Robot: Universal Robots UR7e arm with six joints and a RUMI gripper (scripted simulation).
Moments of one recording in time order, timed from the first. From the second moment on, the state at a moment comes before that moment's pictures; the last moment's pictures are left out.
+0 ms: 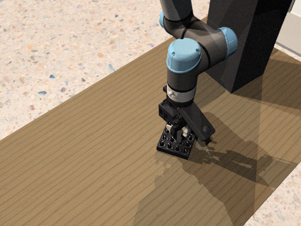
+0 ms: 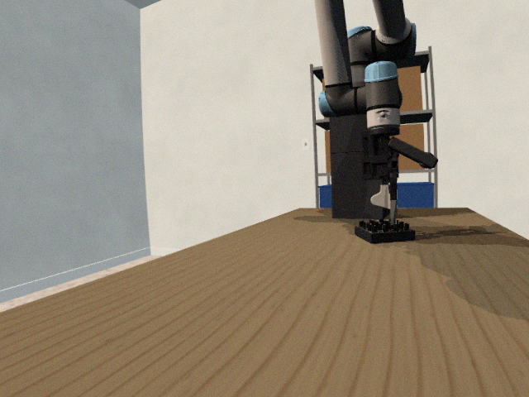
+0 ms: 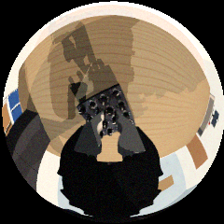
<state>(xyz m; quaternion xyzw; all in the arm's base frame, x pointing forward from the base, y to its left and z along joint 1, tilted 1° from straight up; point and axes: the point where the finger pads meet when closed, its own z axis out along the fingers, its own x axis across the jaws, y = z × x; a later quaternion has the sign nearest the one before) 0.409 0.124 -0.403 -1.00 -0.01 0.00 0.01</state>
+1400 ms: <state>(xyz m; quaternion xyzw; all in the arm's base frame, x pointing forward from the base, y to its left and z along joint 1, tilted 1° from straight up) 0.409 0.124 -0.362 -1.00 -0.01 0.00 0.01</state>
